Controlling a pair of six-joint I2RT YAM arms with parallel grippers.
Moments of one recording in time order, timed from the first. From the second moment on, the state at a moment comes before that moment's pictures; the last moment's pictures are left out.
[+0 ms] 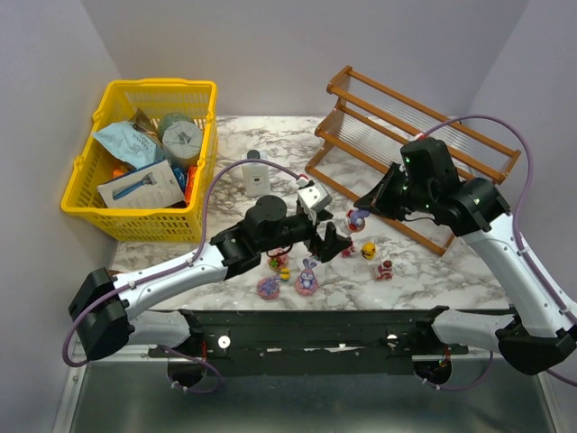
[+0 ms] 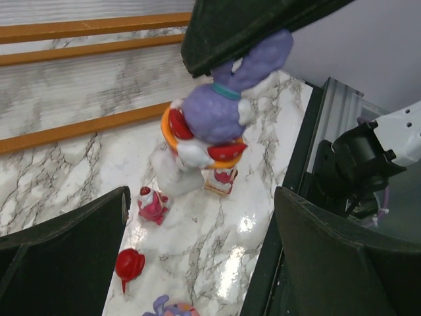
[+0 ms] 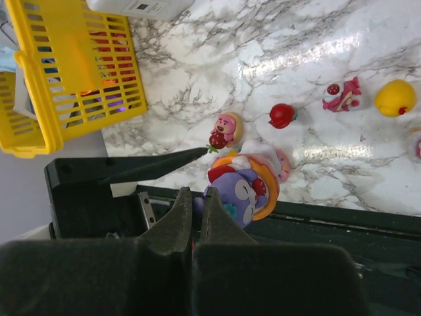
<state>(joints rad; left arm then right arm) -0.97 1.21 0.87 0.20 0.23 -0.21 0.59 1.18 1.51 -1.07 0.00 0.98</state>
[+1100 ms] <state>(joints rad) -1.01 1.35 0.98 0.23 0.22 -0.08 0.59 1.15 1.47 -0.93 -0.17 0.95</state>
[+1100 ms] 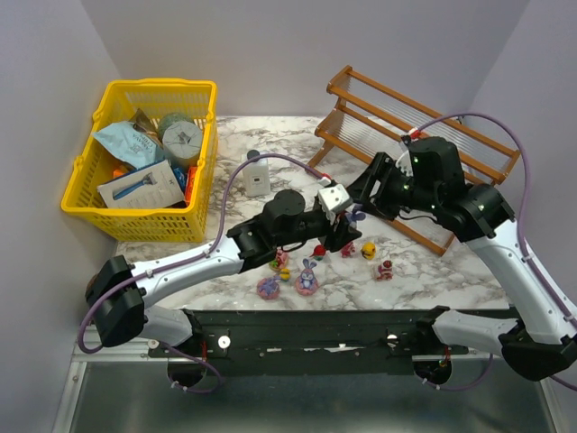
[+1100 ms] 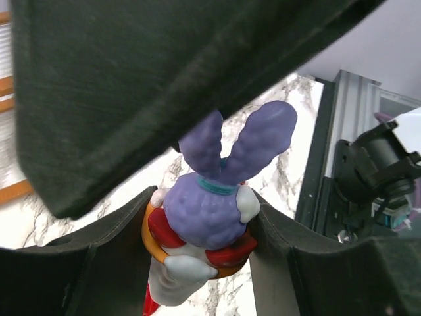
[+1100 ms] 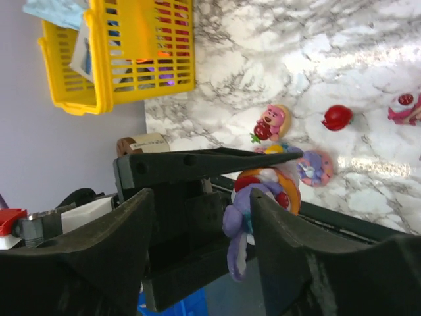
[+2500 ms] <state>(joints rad) -0.78 1.27 1.27 0.12 1.05 -0.30 0.58 1.04 1.43 -0.32 -0.73 0.30</state>
